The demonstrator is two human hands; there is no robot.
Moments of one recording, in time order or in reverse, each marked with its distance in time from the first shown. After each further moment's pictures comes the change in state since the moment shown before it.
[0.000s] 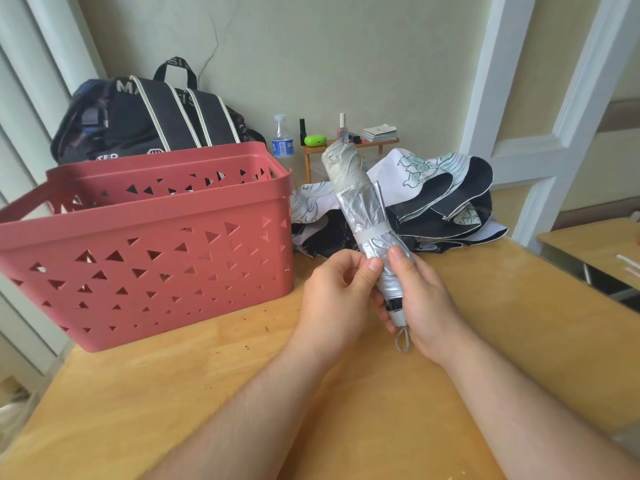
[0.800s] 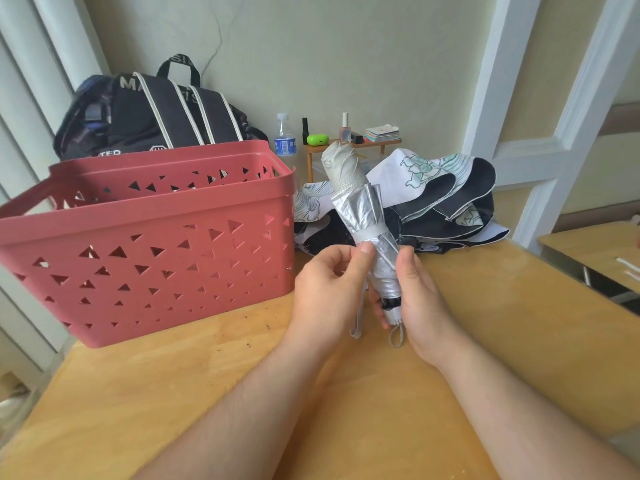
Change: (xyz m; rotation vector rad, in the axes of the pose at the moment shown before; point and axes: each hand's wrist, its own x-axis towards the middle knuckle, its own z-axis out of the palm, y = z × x) left_hand 0.003 0.005 -0.008 0.008 0.149 -0.027; right_hand -0.001 0.005 0.005 -0.019 -0.060 -0.057
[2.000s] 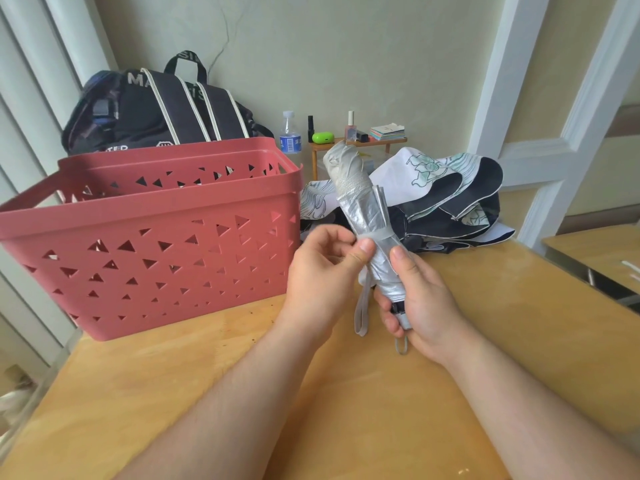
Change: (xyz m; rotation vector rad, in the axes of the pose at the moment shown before) left_hand 0.014 -0.001 -0.012 -0.118 0.053 0.025; right_hand 0.000 -0.004 0.000 0.058 -0.027 0.114
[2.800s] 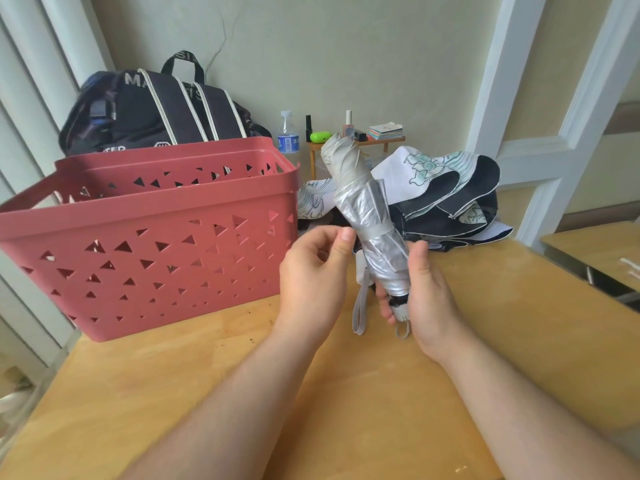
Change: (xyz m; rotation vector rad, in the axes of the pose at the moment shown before) left_hand -0.002 -0.004 -0.004 0.137 0.087 0.135; right_hand -0.003 -0.002 0.001 -0.101 0.072 -0.132
